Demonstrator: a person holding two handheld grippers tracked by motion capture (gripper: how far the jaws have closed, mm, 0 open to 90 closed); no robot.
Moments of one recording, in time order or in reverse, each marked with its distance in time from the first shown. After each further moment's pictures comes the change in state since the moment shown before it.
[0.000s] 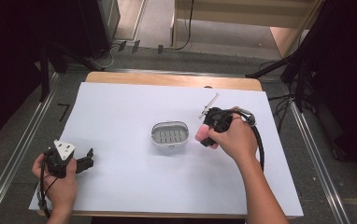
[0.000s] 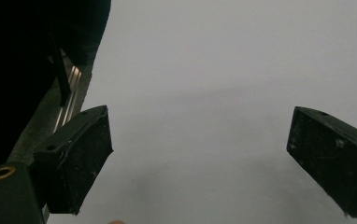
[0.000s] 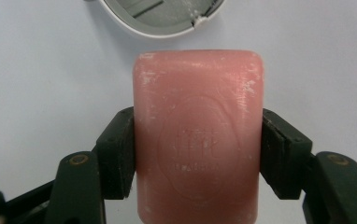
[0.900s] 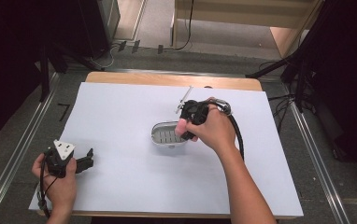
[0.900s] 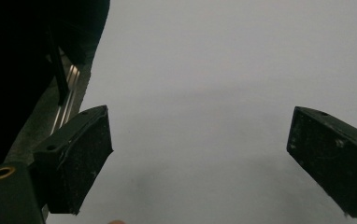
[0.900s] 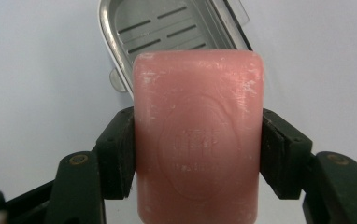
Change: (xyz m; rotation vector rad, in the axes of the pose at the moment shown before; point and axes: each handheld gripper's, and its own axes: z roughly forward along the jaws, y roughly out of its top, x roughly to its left) left arm 0.001 0.000 0.000 0.003 -0.005 -0.004; right arm 0.017 0.066 0.009 -0.008 0.016 -0.148
